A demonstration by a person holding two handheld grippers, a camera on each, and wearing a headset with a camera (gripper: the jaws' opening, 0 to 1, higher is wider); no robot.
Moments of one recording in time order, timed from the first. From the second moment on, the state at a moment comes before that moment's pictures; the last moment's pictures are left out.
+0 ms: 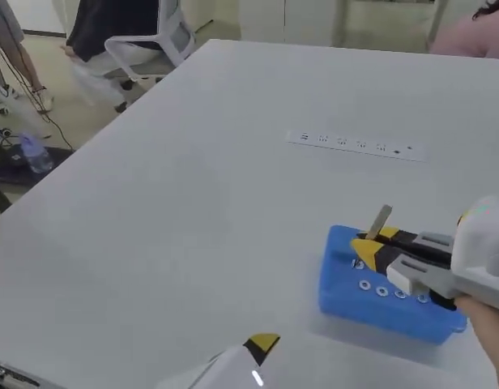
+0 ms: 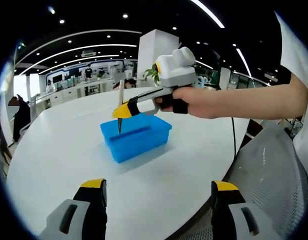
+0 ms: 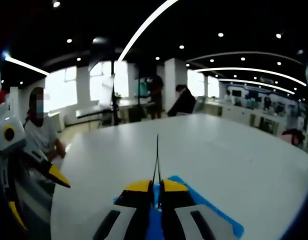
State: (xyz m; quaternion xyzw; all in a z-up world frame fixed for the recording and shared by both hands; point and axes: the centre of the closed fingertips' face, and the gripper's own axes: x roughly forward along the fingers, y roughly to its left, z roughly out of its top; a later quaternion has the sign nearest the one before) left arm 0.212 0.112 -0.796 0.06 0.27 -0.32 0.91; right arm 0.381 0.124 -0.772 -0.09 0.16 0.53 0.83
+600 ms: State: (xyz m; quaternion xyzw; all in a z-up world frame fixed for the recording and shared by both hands) left arm 0.211 0.112 -0.798 0.06 0.27 -0.31 0.91; right arm 0.375 0.132 -0.812 -0.10 0.19 0.54 0.81
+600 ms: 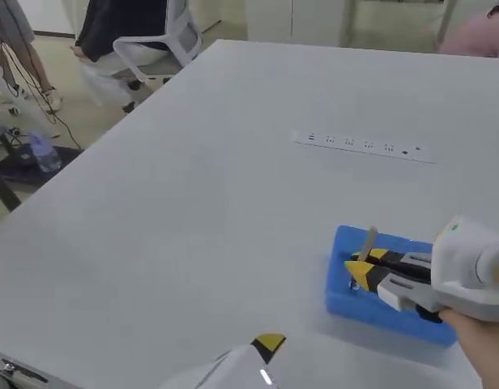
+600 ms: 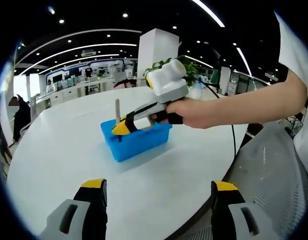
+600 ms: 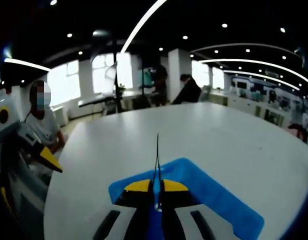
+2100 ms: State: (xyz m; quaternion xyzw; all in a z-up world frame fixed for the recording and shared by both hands) left arm 0.214 0.115 -0.785 0.04 0.25 -0.31 0.92; right arm 0.312 0.077 -0.697 -0.06 0.09 0.53 0.84
